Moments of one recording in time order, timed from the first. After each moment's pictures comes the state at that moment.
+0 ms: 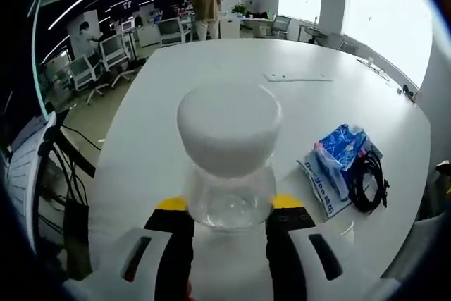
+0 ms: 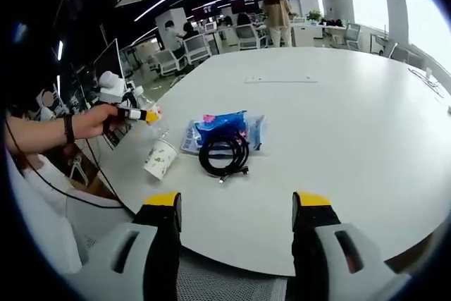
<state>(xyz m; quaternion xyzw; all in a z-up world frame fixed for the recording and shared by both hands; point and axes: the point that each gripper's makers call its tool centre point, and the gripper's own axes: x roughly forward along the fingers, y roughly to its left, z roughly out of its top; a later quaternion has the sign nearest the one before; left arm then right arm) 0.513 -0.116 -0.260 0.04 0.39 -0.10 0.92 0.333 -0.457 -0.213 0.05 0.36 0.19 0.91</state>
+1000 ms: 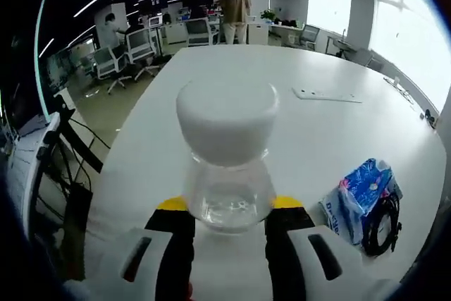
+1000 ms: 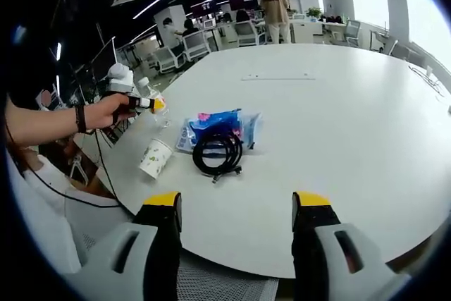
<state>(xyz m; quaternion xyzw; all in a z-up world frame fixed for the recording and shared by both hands) 0.553 -0.111 -0.262 0.00 0.38 -0.01 0.93 0.340 -0.467 -0.216 0.05 0.37 0.19 0.91</state>
